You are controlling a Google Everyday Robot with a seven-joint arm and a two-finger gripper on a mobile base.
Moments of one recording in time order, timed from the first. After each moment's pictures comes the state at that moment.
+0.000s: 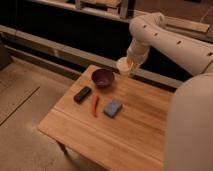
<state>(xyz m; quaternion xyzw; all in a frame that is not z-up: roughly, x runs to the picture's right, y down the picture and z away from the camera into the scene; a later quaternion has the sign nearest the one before) 0.146 -0.106 0.736 -0.13 0.18 0.85 0.48</state>
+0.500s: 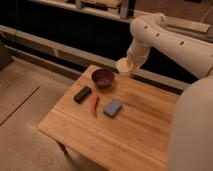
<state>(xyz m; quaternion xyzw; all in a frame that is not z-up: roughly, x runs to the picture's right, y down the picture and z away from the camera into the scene) 0.146 -0.106 0.735 -0.13 0.18 0.85 0.48</state>
